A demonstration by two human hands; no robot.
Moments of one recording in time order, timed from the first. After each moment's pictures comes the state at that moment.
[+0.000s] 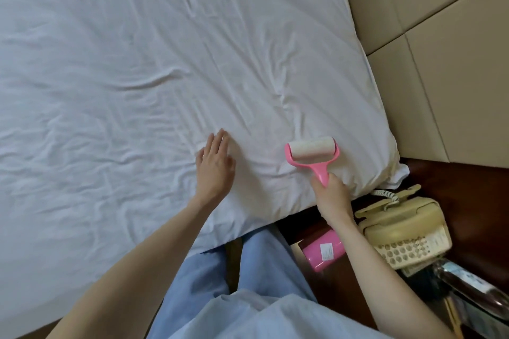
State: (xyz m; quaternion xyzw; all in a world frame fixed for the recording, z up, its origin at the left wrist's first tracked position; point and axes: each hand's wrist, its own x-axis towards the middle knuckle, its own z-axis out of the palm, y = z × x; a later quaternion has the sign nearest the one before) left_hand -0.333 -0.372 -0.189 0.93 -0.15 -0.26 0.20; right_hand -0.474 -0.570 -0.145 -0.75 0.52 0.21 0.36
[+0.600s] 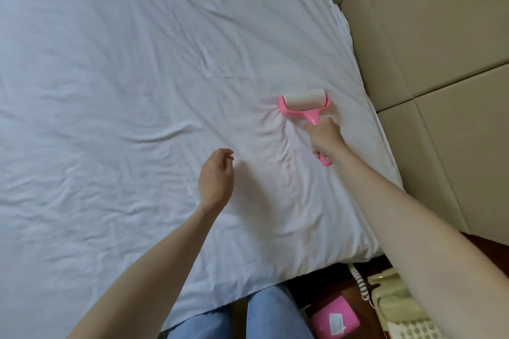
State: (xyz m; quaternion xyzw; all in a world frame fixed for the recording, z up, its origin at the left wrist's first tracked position) left_hand -0.239 -0.418 -0.184 0.91 0.05 -0.20 0.37; right_hand -0.241 -0.664 -0.172 -0.76 0.45 0.18 0.42
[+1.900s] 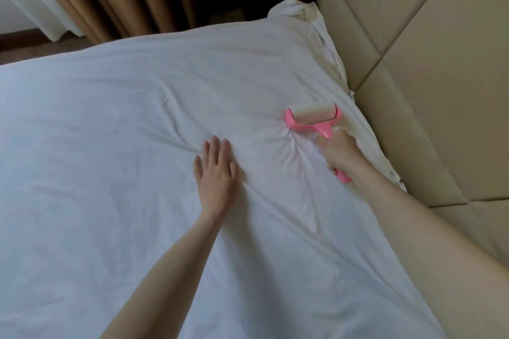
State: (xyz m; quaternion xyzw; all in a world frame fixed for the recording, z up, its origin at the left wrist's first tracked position) left_hand 0.207 -0.499 -0.262 0.97 -0.03 -0.06 0.21; right_hand 0.197 -0.751 -0.215 -0.83 0.36 0.12 0.42
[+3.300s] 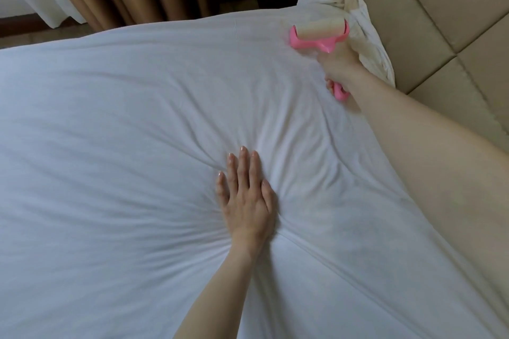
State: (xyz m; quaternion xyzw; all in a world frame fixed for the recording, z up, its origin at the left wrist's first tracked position) left_hand 0.202 -0.504 -0.308 0.98 -0.05 0.03 0.17; right_hand 0.399 -0.733 -0.219 -0.82 0.36 0.08 0.43
